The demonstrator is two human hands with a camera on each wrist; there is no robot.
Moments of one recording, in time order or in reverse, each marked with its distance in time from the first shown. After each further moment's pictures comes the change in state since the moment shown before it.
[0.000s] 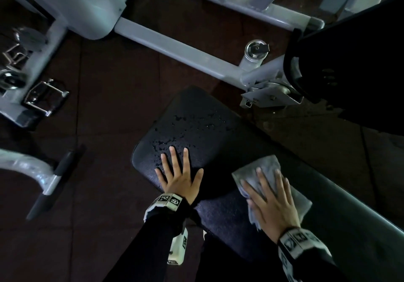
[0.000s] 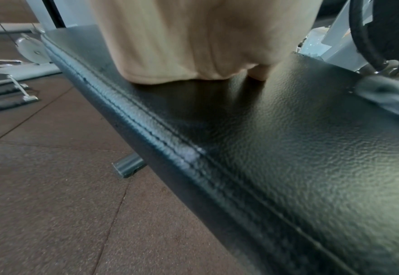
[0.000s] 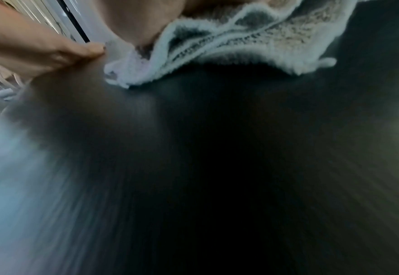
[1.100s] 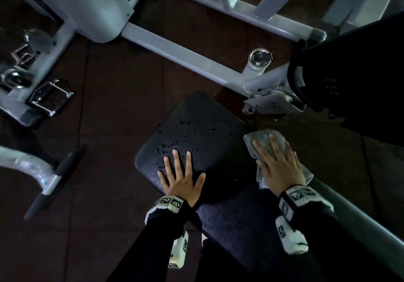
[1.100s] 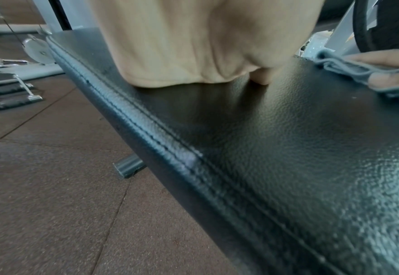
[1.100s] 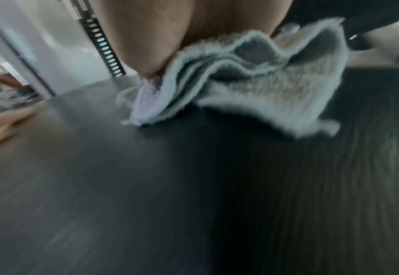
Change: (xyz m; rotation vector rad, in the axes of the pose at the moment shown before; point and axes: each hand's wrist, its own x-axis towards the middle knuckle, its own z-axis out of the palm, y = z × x) left_hand 0.006 -0.004 0.008 0.018 0.053 -0.004; right_hand 0.085 0.030 -0.036 0.078 0.134 0.174
